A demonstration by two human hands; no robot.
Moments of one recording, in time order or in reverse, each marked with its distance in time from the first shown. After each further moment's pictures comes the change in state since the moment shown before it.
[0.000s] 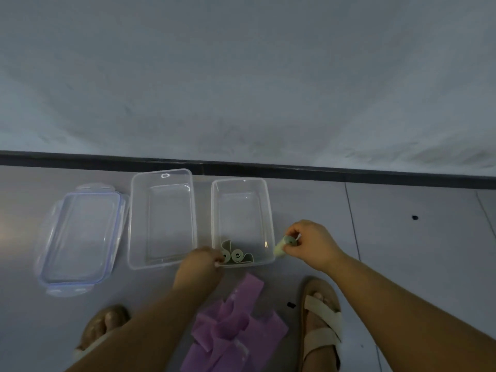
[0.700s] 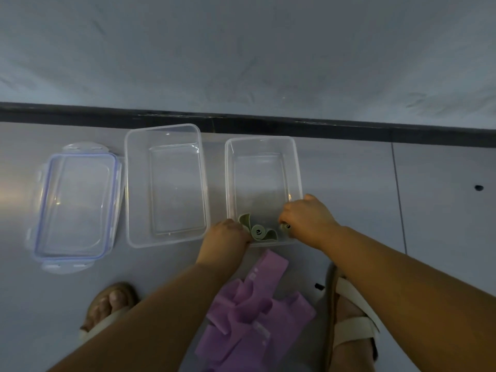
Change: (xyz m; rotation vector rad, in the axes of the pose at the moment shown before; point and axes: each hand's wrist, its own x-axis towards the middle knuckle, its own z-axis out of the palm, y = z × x) left_hand 0.059 -0.025 0.052 0.307 -0.044 0.244; right_hand 0.072 -0.003 0.074 -0.760 -0.258 -0.361
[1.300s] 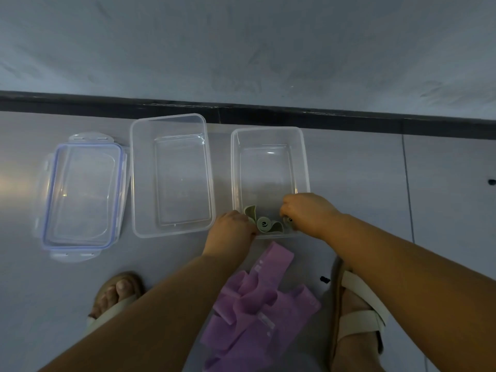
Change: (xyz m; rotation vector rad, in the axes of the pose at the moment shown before) left_hand -0.001 0.002 -0.003 -0.040 0.000 -0.012; right_hand 0.015 -0.002 0.005 0.042 -0.110 -0.063
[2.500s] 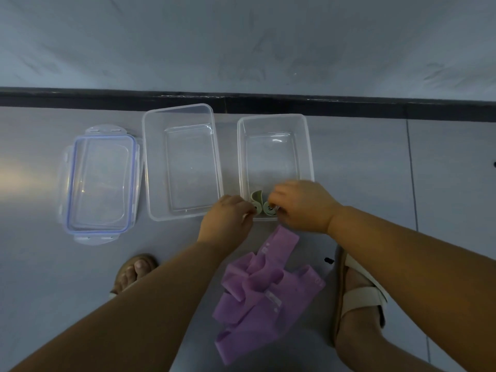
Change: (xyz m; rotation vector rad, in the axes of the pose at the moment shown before) left_hand -0.029 -0.013 0.000 -0.303 0.319 -0.003; right_hand -0.025 -0.030 -0.010 0.150 0.504 -0.243
